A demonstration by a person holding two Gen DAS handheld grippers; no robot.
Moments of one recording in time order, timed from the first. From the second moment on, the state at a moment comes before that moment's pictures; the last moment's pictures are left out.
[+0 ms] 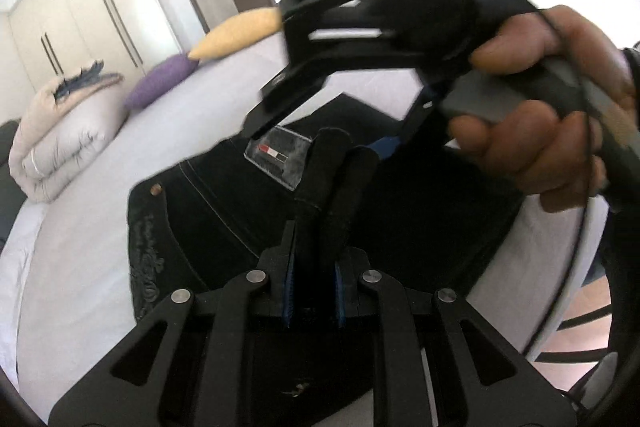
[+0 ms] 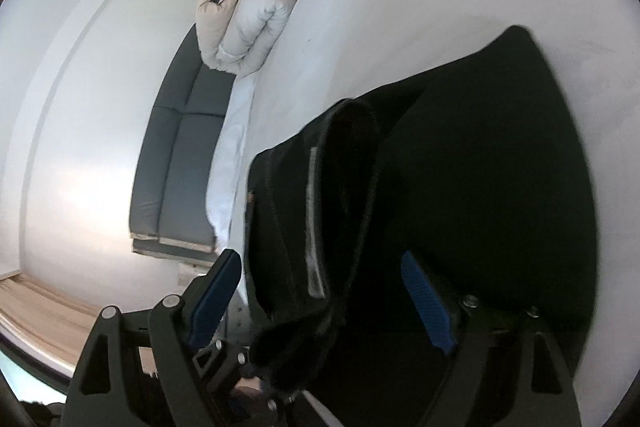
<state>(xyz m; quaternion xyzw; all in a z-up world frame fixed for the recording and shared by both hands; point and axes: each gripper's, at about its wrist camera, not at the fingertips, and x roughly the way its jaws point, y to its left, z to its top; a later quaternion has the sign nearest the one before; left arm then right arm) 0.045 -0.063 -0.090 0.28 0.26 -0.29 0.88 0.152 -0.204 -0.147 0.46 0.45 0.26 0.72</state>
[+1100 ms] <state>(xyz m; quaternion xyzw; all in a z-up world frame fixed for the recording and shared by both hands) 0.025 -0.087 -0.114 0.30 0.25 -0.39 0.83 0.120 -0.255 -0.162 0.44 0.40 0.15 0.79</state>
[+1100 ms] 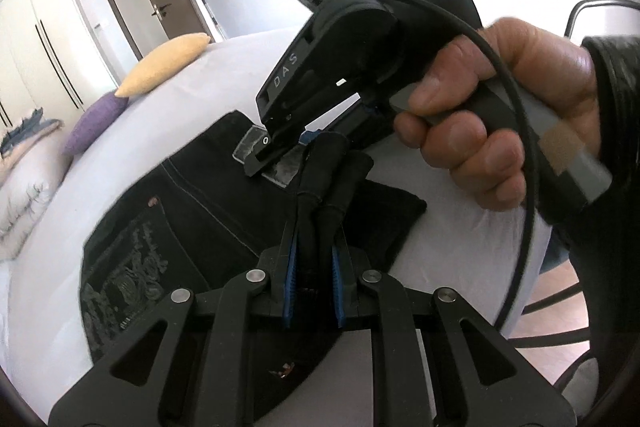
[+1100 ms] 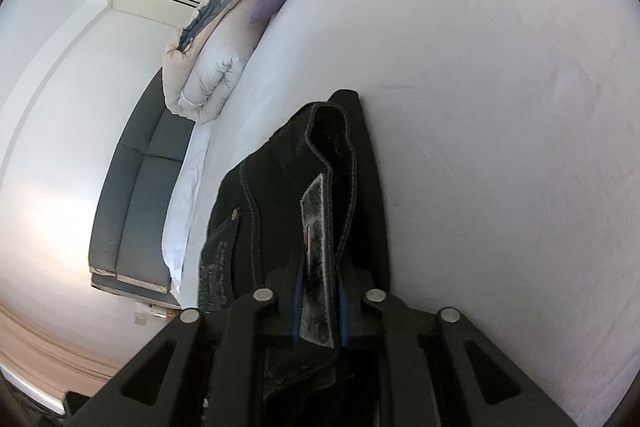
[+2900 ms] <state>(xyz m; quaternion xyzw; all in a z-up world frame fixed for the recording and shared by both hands) 0.143 0.045 -0.100 0.14 0.42 -0.23 0.87 0.026 -0.184 -0.128 0.29 0.44 0.03 0.85</state>
